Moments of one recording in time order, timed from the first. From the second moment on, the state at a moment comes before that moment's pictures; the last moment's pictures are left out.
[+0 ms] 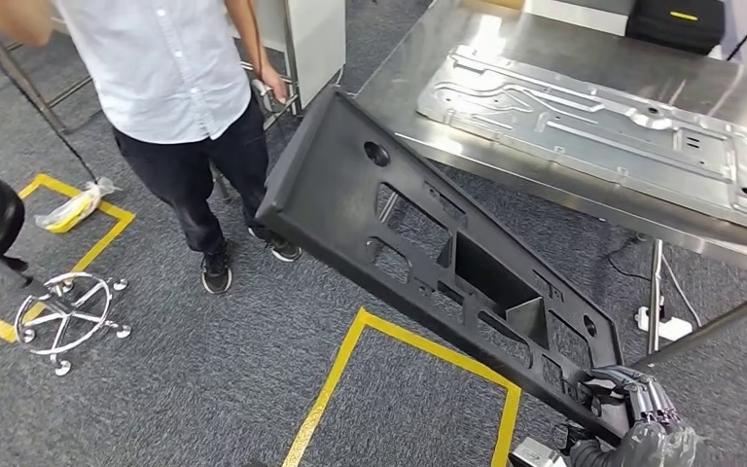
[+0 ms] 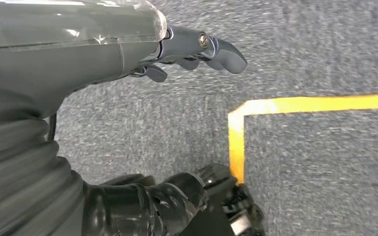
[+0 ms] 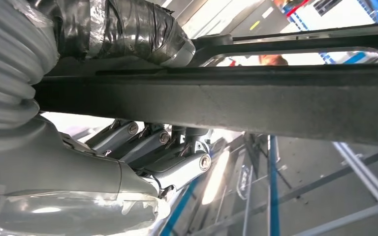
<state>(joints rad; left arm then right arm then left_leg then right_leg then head) -0.13 -0.08 -1.56 -0.14 1.31 0.47 -0.41 0.36 0.23 -0.07 -1.94 0.78 -0.69 -0.56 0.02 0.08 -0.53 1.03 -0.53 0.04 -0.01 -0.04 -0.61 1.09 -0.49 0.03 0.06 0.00</state>
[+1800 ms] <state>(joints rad) -0.13 -0.07 -1.56 -0.14 1.30 0.37 -0.43 0.33 0.16 0.02 -1.89 0.83 -0.69 -0.51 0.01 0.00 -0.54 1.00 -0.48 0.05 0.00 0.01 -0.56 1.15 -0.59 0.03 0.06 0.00</state>
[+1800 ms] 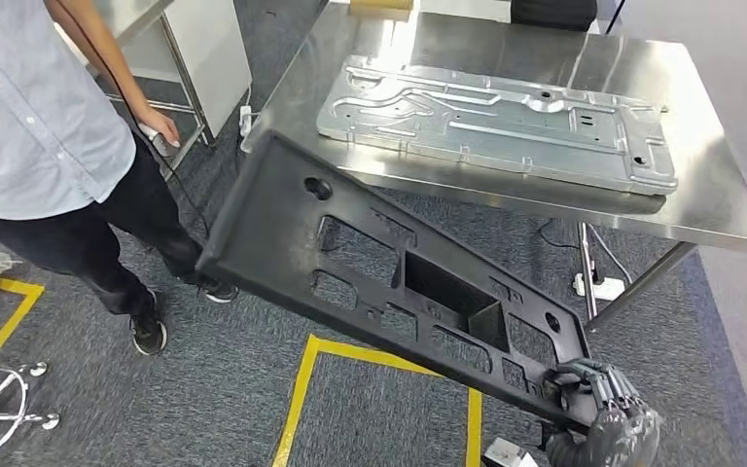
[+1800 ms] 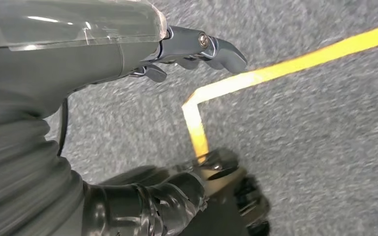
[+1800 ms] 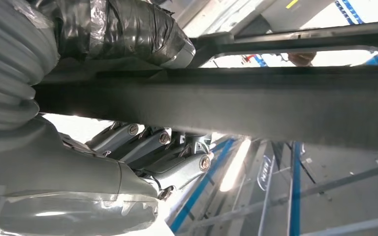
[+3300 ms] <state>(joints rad) -0.13 -0.08 -1.56 -0.14 1.29 0.37 -0.42 0.33 0.25 -0.07 -1.91 0.84 -0.69 -0.58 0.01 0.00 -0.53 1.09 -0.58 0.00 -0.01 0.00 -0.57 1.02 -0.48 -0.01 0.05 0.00</state>
